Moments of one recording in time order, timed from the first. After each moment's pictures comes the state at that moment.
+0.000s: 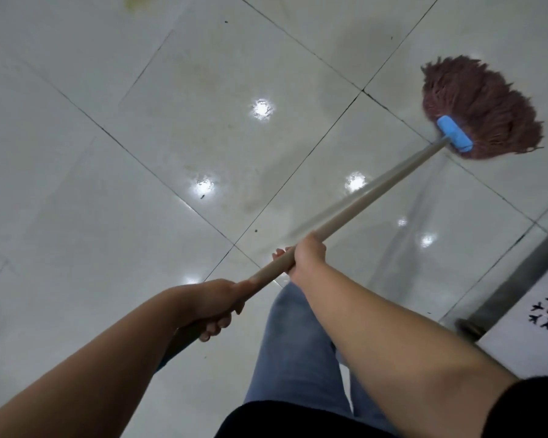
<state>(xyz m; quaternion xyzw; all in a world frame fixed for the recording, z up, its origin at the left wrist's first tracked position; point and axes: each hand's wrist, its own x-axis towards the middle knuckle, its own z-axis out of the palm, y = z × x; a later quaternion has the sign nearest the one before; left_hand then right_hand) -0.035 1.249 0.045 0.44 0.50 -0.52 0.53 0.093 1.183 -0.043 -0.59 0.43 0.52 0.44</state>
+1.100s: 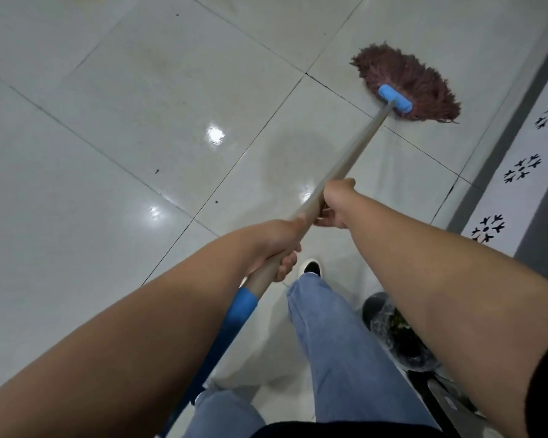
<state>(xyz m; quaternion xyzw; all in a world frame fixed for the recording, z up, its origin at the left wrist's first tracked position) -0.054 1.049 0.033 0.45 0.49 -0.36 0.65 0.074 1.007 -0.050 -0.77 0.18 0.48 0.37</state>
